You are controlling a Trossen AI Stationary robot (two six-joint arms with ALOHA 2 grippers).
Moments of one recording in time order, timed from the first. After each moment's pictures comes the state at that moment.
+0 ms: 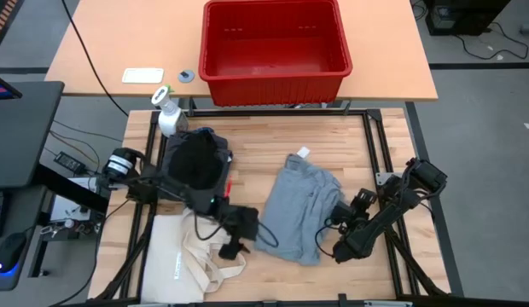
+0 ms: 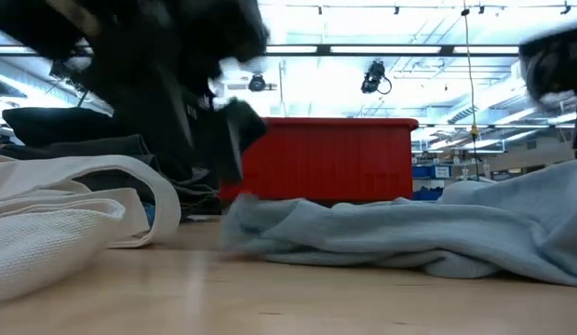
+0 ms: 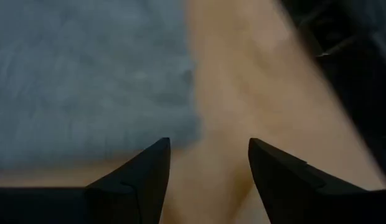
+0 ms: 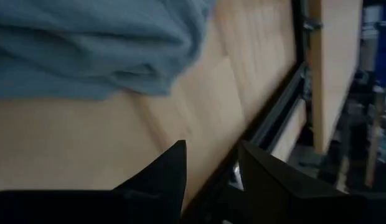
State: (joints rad) left arm -0.30 1.76 0.97 -0.05 0.28 -0.07; right arm 0.74 1.81 1.05 -1.56 0.40 1.33
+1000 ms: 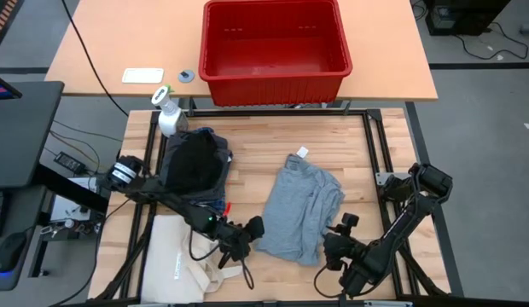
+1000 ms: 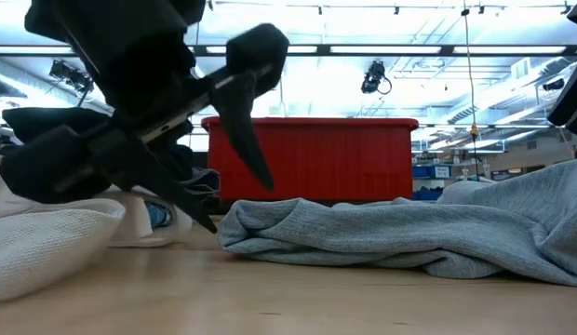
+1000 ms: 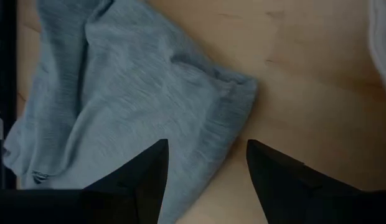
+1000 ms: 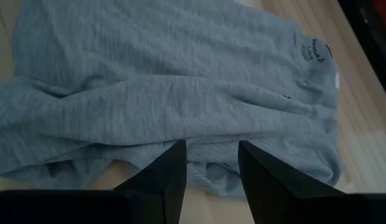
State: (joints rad) left arm -0.47 1.82 0.99 -0.04 -0.27 0.93; right arm 0.91 1.81 1.21 -1.16 0.73 1.23
